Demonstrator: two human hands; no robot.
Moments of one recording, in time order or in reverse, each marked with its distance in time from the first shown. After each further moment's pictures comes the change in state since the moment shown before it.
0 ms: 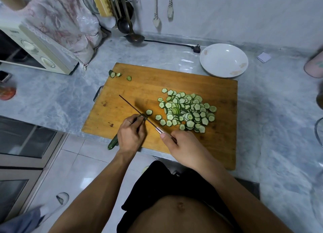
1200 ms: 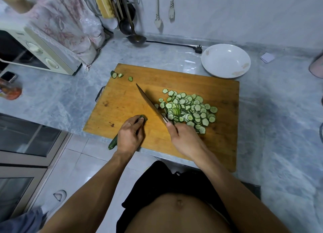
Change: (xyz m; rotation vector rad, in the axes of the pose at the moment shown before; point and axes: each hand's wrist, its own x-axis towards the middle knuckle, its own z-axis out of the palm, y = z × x) left_hand -0.002 -0.007 -0.001 0.006 -0.051 0.075; right_hand 0.028 0.018 0.003 0.112 0.032 0.135
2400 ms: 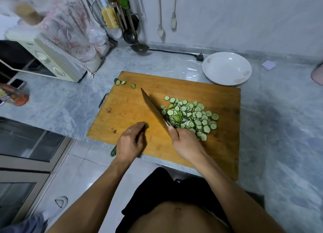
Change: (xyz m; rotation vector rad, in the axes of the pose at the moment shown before) left_hand -0.002 0.002 -0.014 -0.033 -0.064 -0.037; right_hand 0.010 0.000 0.001 0.018 0.006 0.007
